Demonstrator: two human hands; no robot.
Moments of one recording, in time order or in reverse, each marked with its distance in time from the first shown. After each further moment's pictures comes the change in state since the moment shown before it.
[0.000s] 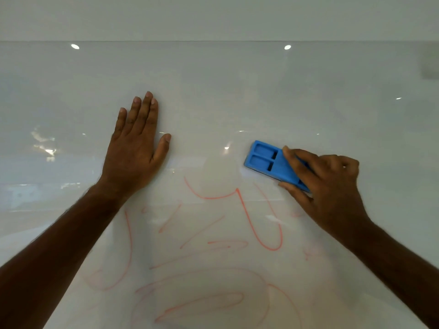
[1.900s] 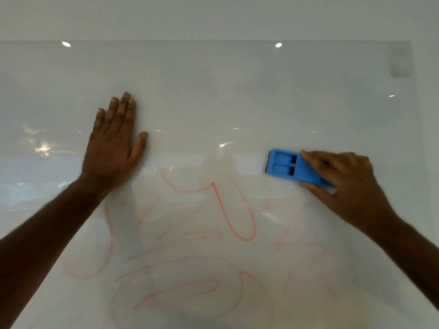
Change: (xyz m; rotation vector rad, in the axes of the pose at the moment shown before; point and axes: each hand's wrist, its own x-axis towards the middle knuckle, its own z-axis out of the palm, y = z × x) left_hand -0.005 0.000 0.001 0.000 0.015 -0.017; right_hand -0.039 0.087 -0.013 0.163 -0.080 0.013
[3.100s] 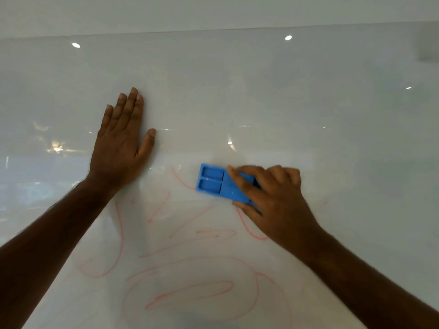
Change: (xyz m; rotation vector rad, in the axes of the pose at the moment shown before) left_hand -0.004 -0.001 -0.003 -0.023 -0.002 0.009; right_hand 0.032 -0.155 0.036 0.054 0.093 -0.095
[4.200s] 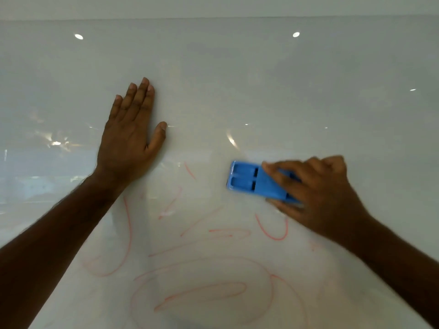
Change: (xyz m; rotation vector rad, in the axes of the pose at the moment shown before) left_hand -0.001 -0.004 0.002 -0.003 0.034 0.014; right_hand -0.001 0.042 -0.010 -0.149 0.035 -0.175
